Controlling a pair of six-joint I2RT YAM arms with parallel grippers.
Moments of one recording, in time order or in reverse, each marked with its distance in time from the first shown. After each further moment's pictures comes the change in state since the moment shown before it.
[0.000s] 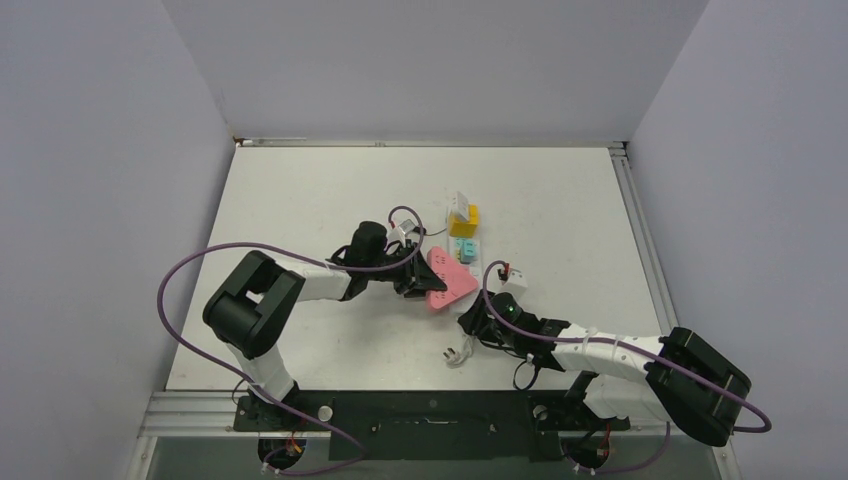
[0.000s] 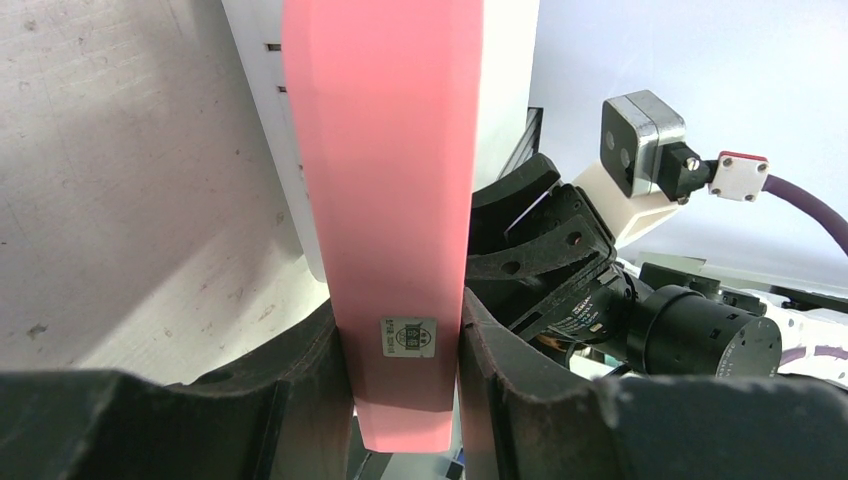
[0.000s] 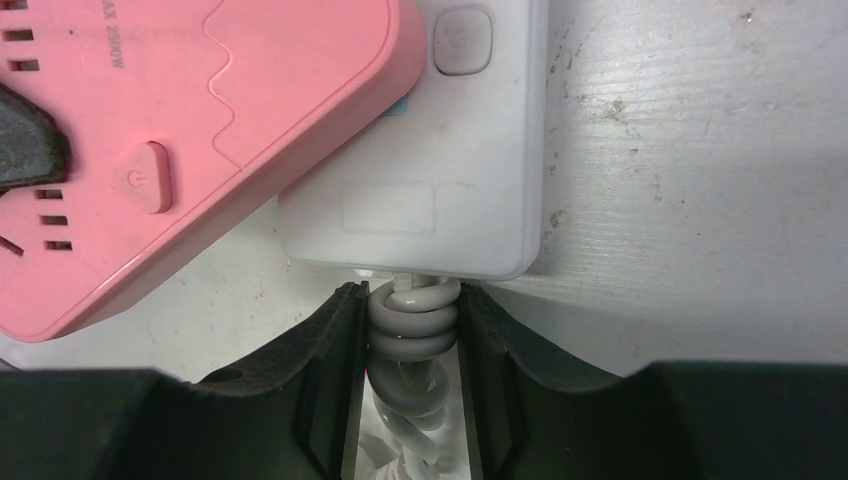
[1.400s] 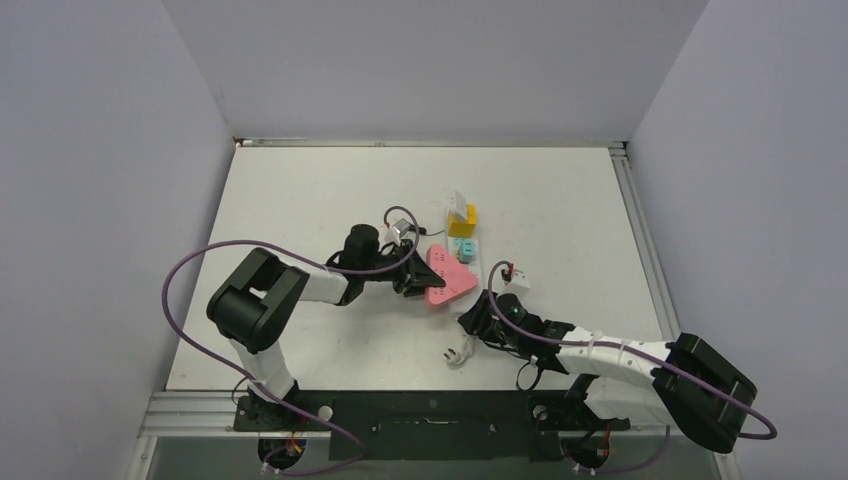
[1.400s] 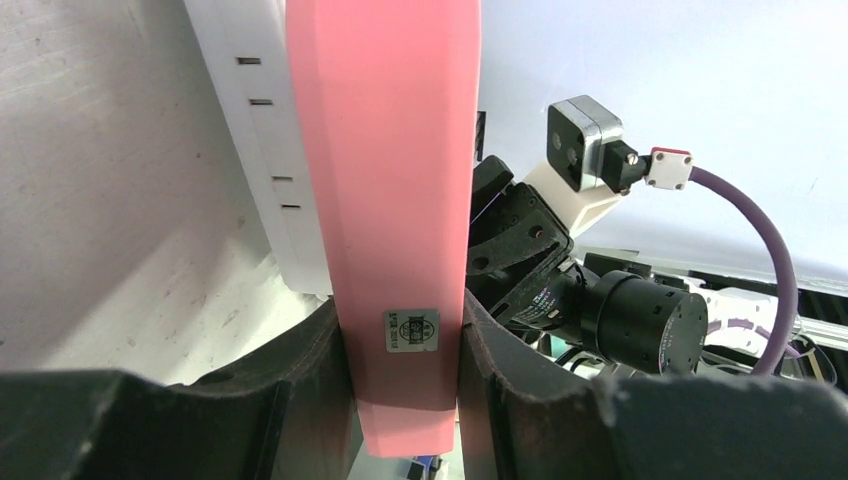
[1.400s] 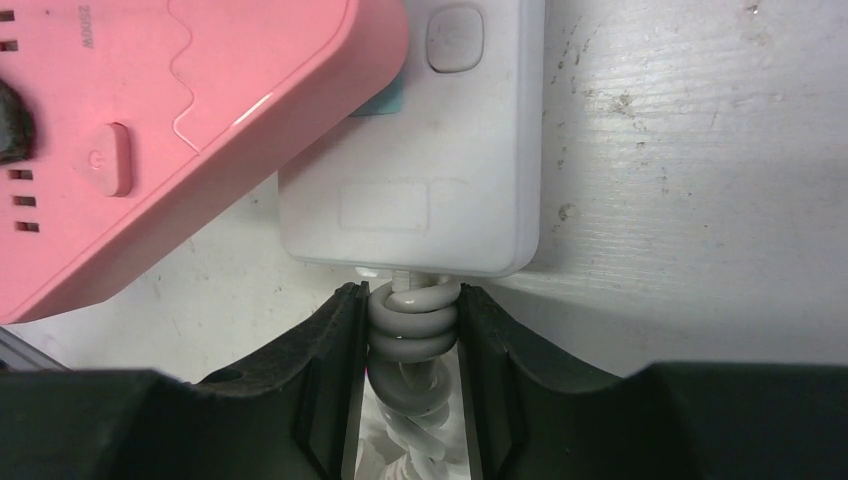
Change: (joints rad) left arm 0.030 0.034 -0.059 0.228 0.071 -0.160; right arm -0.004 -0.037 -0.017 0.010 -0.021 0.020
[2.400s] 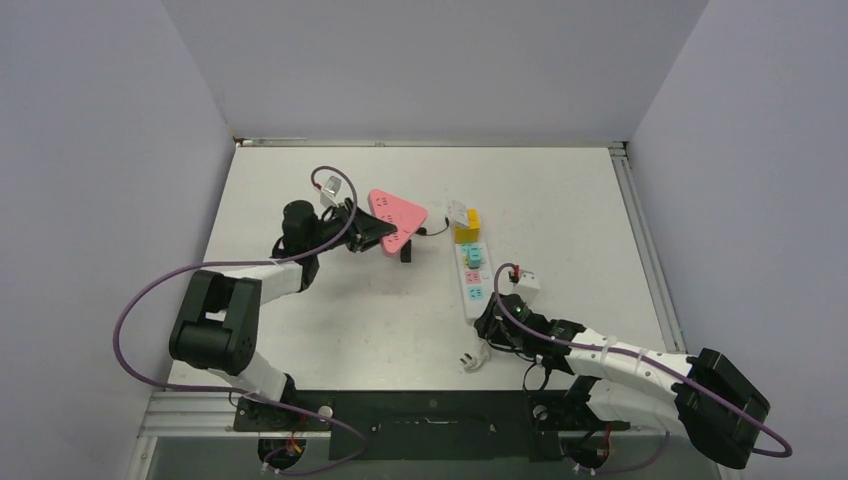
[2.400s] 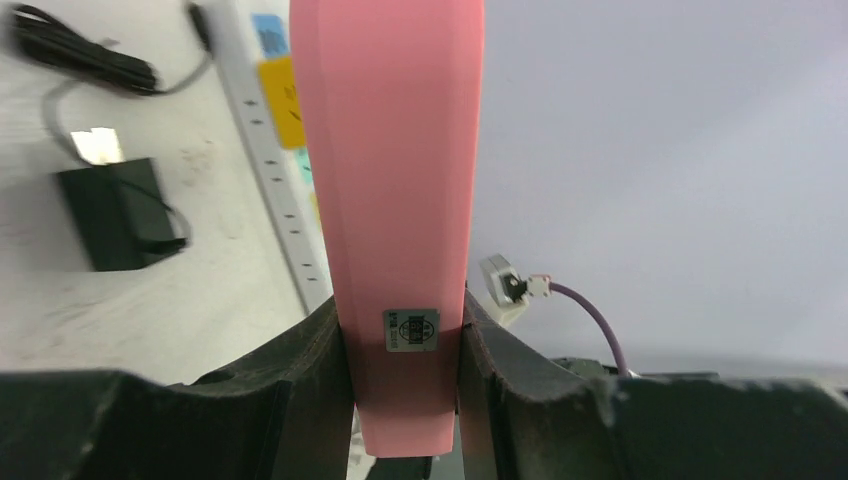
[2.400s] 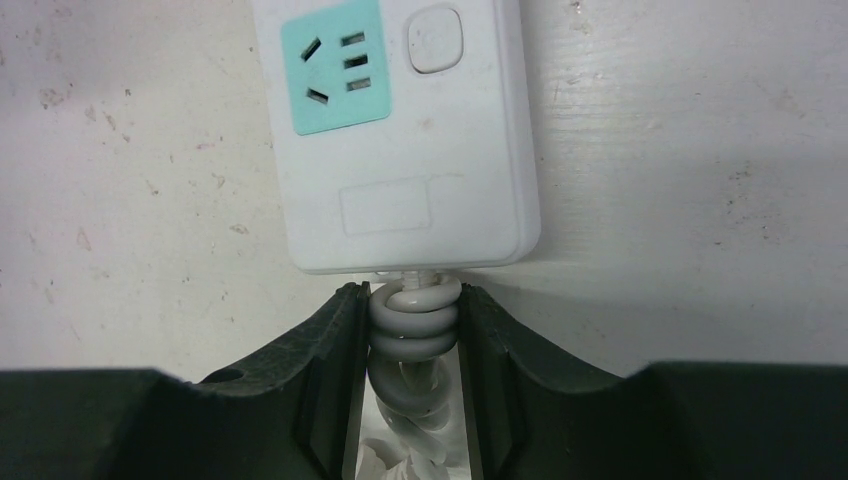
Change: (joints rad) left arm 0.303 -0.183 -0.011 0.096 -0.003 0.018; right arm -0.005 -0.111 0.031 -0.259 0.076 -0.053
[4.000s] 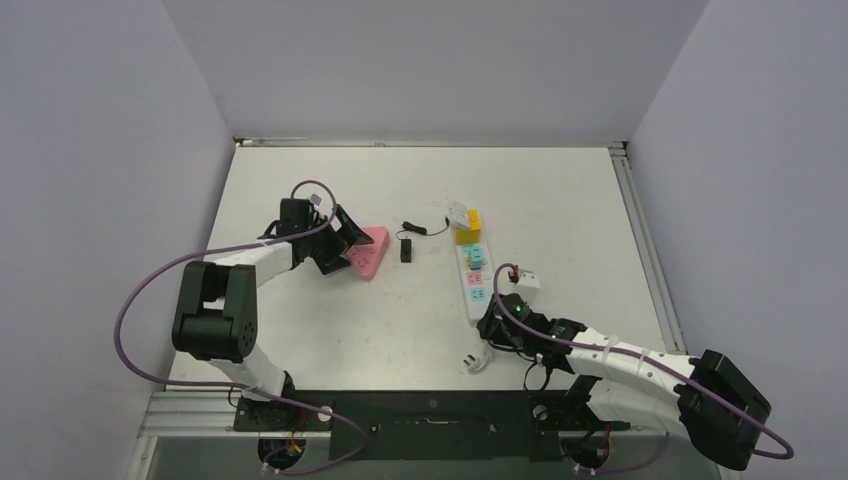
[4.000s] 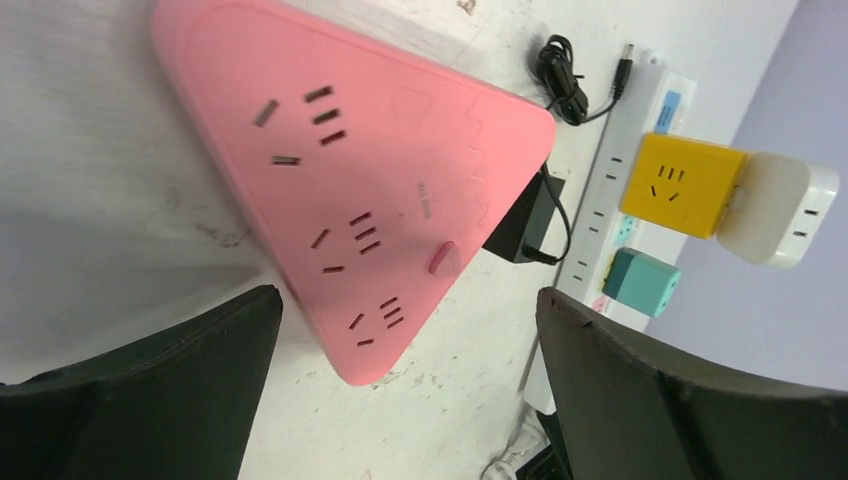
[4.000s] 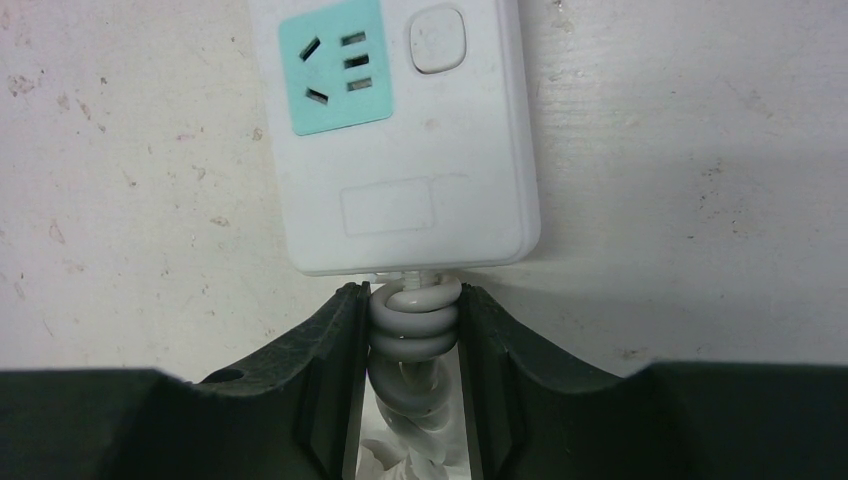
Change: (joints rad) left arm 0.136 0.070 0.173 -0.776 -0.328 0.392; right arm 0.000 -0.010 0.018 -0.060 0.008 -0.035
